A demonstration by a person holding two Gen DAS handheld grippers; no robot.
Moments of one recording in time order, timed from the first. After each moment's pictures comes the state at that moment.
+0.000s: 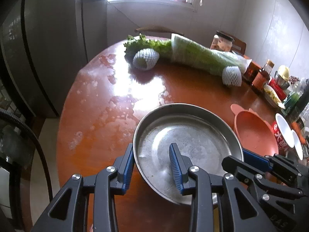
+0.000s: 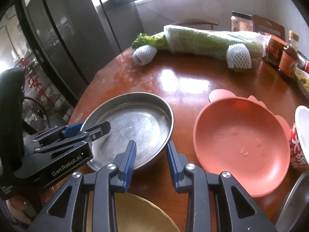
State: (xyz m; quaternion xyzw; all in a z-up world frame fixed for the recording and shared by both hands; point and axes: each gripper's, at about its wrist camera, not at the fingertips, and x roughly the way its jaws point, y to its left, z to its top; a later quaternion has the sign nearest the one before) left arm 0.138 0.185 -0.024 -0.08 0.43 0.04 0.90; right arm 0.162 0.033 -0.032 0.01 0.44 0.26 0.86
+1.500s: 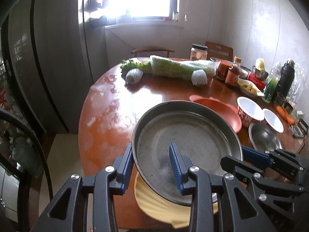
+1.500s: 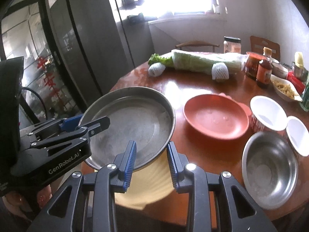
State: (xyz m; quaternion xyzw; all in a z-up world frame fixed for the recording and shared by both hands) left arm 0.011 0.108 0.026 -0.03 0.37 0.05 0.93; right arm 0.035 -0.029 0.015 -0.01 0.37 0.28 0.88
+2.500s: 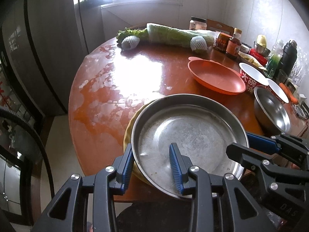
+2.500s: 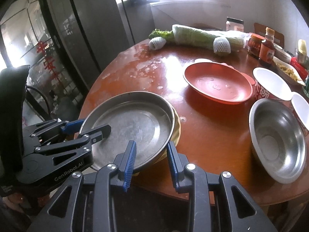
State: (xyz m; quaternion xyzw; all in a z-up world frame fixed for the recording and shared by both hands) left arm -0.005 0.098 -0.027 -0.03 0.45 0.05 0.89; right arm 0.016 -0.034 -0.024 -0.03 0.43 0.29 0.86
